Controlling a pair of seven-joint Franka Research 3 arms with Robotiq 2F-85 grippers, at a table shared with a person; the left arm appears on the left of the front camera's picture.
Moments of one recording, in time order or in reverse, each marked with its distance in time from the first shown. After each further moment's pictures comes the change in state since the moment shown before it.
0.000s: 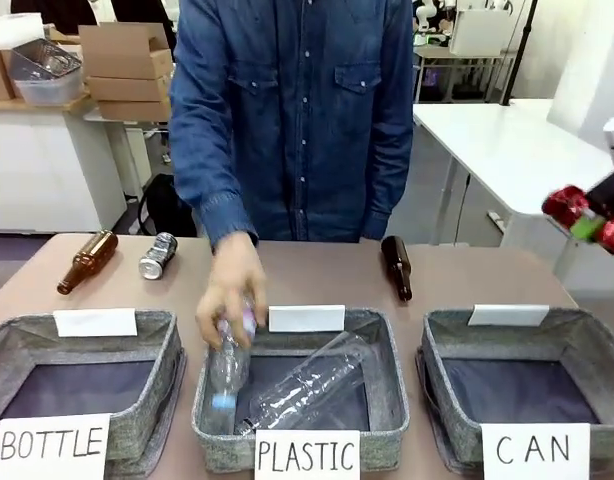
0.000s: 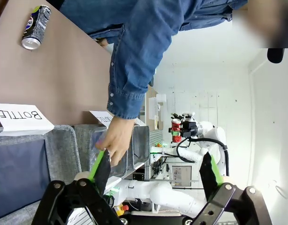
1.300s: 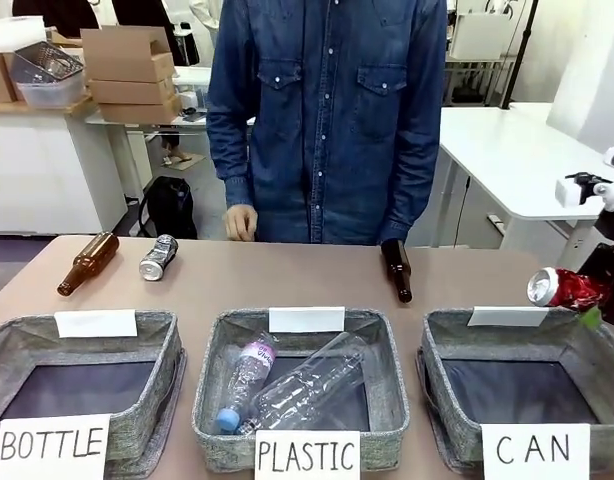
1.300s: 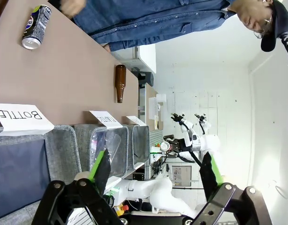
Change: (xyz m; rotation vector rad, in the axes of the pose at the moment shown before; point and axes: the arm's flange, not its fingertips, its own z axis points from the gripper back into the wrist) left arm 0.000 0.000 0.000 0.000 0.000 0.001; right arm -0.060 0.054 -0.081 -0.440 0.367 0.909
